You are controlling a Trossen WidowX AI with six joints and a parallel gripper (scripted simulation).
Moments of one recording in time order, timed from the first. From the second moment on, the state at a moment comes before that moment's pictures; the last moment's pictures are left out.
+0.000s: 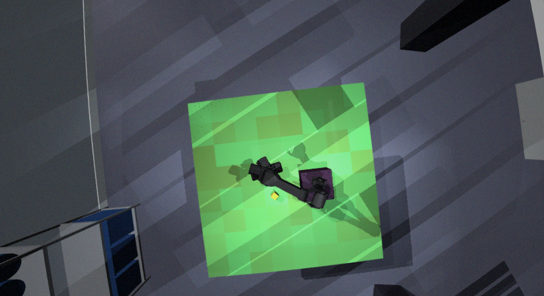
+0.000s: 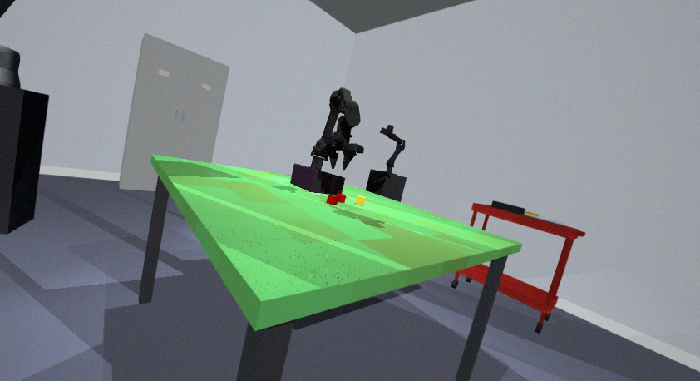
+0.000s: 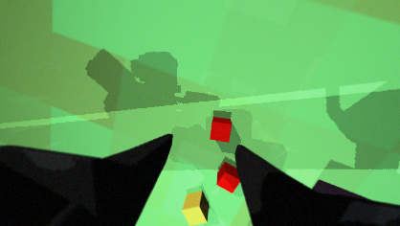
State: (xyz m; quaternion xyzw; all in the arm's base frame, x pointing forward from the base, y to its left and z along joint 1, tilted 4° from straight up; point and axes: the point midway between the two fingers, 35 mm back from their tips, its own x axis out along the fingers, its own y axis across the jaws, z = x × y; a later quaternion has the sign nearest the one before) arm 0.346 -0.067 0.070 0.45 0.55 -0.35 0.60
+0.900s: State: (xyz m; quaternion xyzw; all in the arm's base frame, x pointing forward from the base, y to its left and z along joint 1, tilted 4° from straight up) arm 0.325 -0.037 -0.026 0.40 0.61 -0.36 0.58
